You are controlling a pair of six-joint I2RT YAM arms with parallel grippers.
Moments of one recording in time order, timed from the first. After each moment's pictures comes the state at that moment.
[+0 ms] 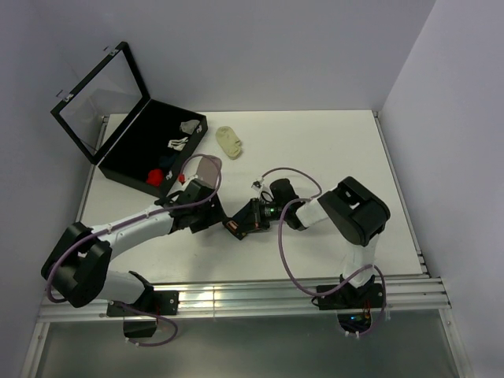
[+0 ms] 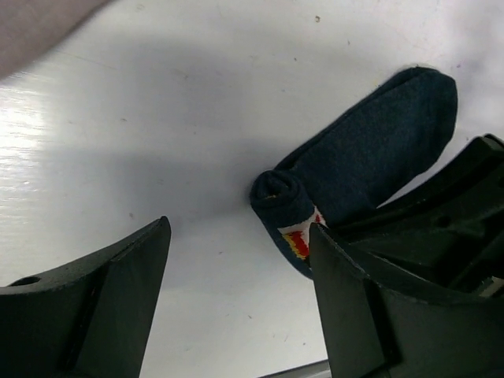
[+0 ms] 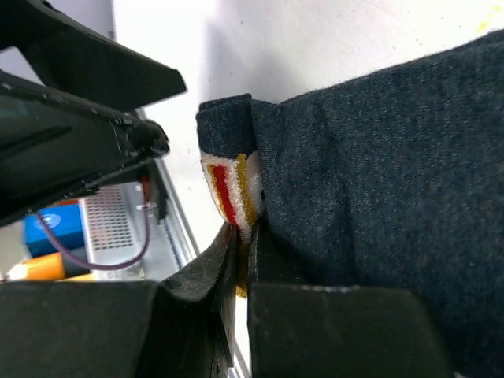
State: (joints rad) left arm -0.66 1.37 0.73 -0.33 -0.10 -0.96; right arm 0.63 1.86 0.66 0.56 -0.75 0.79
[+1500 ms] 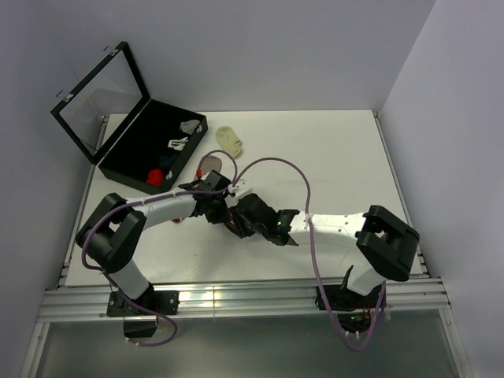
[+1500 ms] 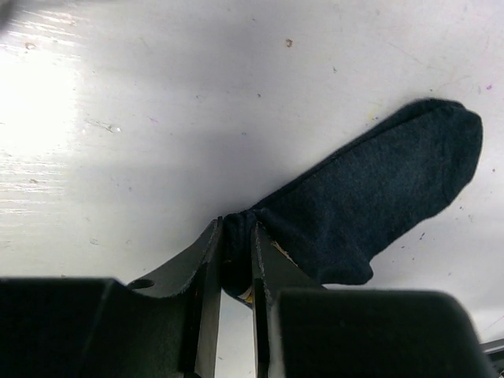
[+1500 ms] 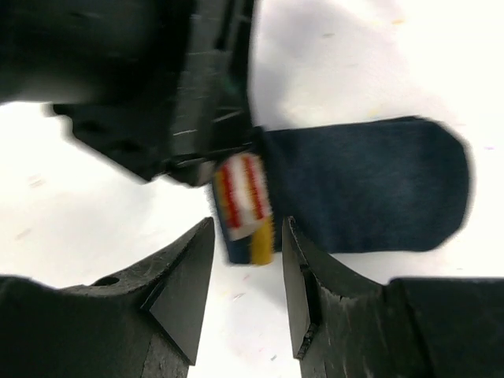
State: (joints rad) left arm -0.69 1.66 0.92 -0.35 -0.07 -0.96; right arm 1.03 1.53 0.82 -0.01 0.19 0.34
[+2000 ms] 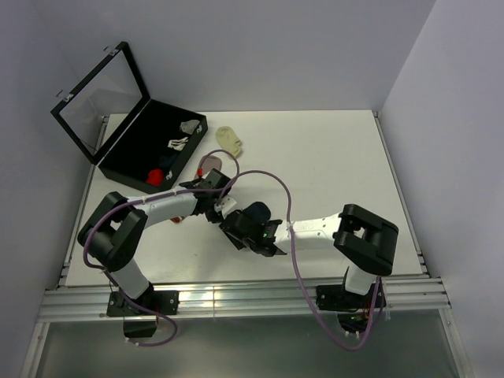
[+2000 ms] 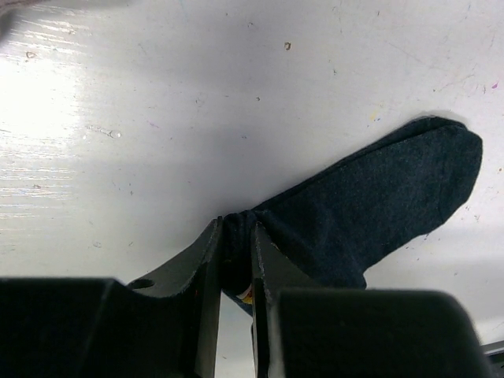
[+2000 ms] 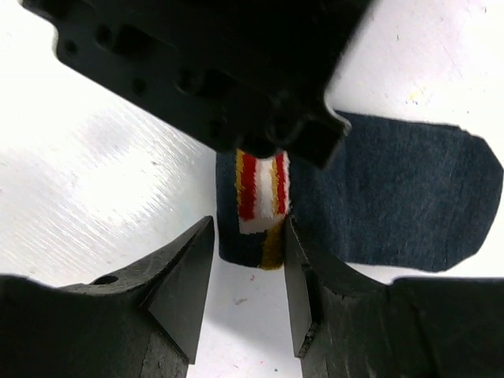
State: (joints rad) left arm -0.68 1.68 0.95 -0.38 -0.06 -0.94; right arm 1.15 1.68 0.86 -0.02 0.38 0.24
